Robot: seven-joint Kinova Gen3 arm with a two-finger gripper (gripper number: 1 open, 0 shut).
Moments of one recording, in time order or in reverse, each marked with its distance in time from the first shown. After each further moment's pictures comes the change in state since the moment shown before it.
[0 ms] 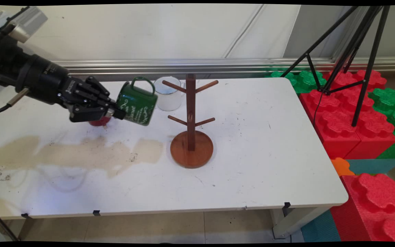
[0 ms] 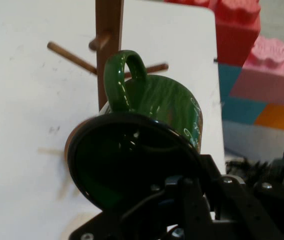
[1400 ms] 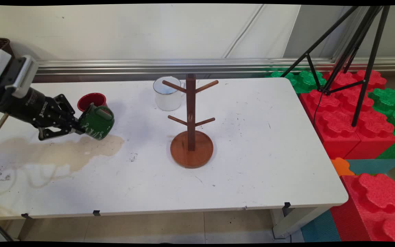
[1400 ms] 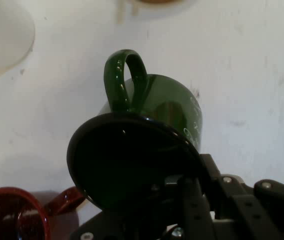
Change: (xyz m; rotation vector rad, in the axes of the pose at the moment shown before) arm -0.079 -0.027 -0.023 0.149 -0.406 0.284
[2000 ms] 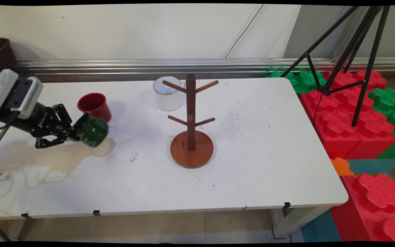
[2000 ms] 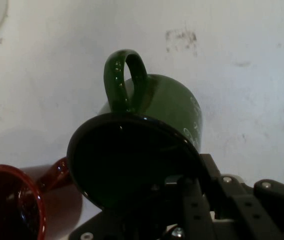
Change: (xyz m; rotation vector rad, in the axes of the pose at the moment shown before) arm -0.020 0.008 0.022 0.010 -0.105 0.136
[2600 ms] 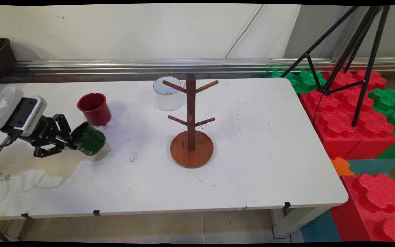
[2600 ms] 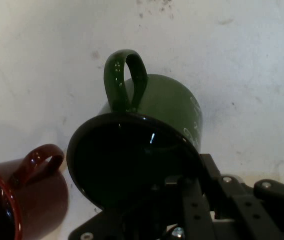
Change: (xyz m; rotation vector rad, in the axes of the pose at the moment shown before) arm -0.011 0.013 0.021 -0.013 -0.061 0.099
